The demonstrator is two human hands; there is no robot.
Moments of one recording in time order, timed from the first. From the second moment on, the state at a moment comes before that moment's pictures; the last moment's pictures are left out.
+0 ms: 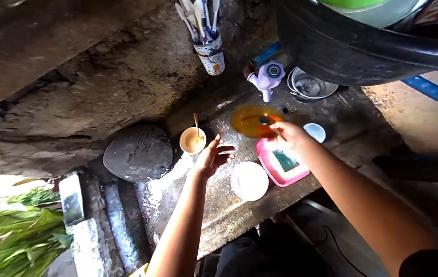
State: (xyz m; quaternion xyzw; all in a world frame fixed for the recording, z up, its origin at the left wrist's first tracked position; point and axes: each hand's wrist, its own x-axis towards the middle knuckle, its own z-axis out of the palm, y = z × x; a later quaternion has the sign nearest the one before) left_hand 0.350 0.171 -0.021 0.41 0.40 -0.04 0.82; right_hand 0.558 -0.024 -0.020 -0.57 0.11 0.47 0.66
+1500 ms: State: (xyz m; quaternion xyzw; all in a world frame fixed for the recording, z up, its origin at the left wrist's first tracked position) left_hand 0.358 0.190 -0.110 0.46 0.59 0.06 0.66; right_hand 0.575 0.024 0.121 -0.80 -0.50 -0.09 0.31
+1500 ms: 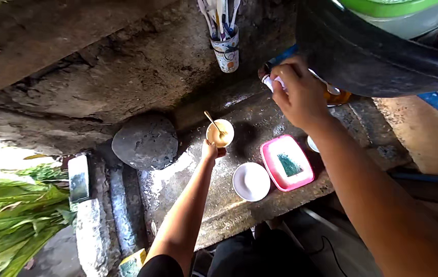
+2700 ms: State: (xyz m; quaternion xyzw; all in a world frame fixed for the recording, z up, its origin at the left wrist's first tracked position) left_hand 0.448 0.191 -0.129 0.83 0.42 -0.12 0.34; right_hand 0.543 0.047 0.036 -0.69 0.12 0.40 0.59
